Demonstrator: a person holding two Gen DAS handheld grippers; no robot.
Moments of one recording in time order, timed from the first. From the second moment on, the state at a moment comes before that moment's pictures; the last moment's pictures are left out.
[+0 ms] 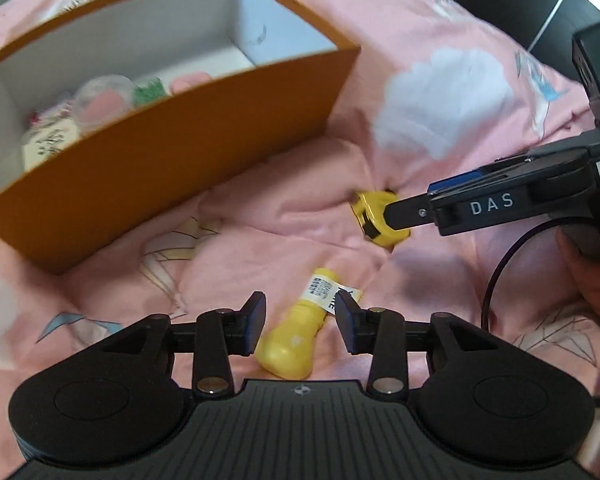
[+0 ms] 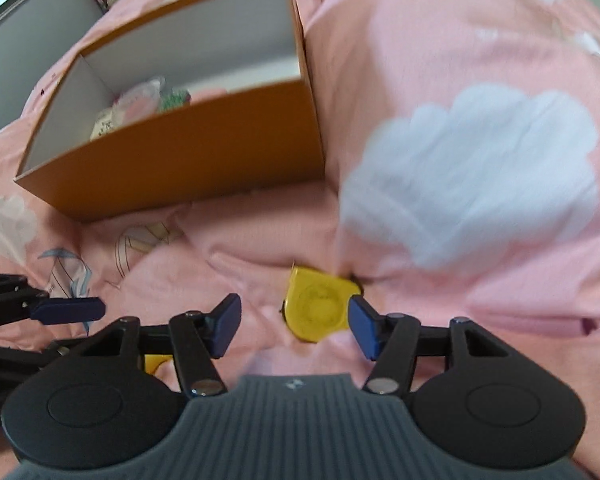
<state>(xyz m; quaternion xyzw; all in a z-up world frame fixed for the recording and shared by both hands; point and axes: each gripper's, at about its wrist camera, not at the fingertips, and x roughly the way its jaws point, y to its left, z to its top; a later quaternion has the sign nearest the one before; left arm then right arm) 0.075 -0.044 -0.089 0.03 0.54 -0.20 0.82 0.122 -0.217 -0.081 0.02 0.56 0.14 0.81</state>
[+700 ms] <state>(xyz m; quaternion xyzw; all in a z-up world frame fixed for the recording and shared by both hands) 0.105 -0.063 -0.132 0.04 0.58 -0.20 0.79 0.151 -0.236 -0.138 0.11 0.62 0.11 0.77</state>
